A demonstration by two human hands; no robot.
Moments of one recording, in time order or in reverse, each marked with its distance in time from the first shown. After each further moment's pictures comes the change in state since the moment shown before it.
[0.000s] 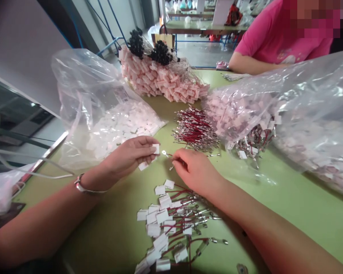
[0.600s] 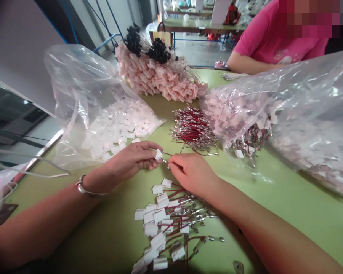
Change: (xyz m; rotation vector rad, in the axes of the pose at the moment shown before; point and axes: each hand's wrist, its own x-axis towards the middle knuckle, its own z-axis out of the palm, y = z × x) left_hand -0.003 -0.002 0.011 -0.180 -0.116 -0.142; right_hand -0.001 -0.002 0.002 0.005 -0.114 -0.051
